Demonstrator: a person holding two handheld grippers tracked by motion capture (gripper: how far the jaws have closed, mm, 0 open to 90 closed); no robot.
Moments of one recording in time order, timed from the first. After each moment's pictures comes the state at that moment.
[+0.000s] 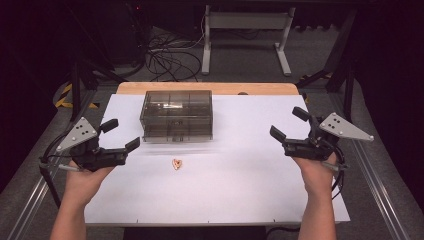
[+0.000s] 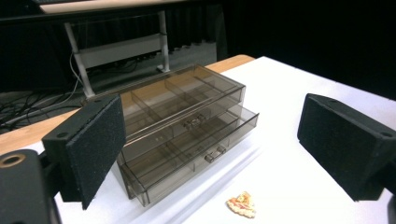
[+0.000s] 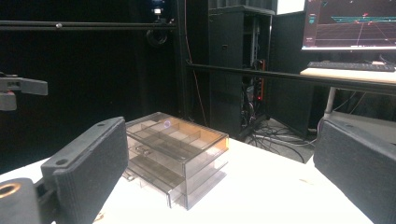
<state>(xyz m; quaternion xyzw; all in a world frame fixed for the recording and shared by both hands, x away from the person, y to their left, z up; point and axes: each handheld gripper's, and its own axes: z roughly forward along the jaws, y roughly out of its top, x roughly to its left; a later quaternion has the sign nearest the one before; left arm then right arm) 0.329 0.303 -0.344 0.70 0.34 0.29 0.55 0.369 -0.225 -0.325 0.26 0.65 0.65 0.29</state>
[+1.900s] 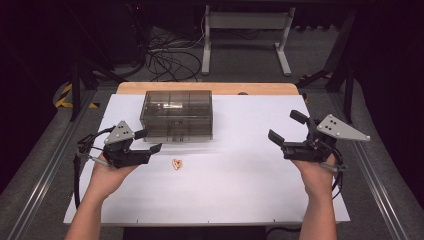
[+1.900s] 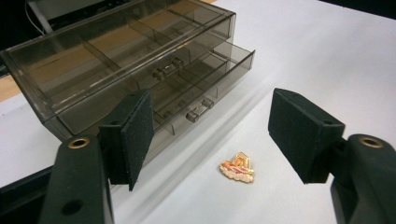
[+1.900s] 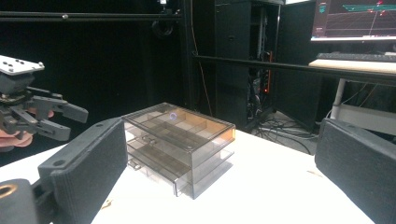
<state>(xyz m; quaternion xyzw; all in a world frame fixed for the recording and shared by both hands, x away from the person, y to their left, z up) 0.368 0.264 -0.379 0.79 0.32 0.24 0.46 0.369 -0.224 -0.330 0.26 0.67 0.64 0.27</state>
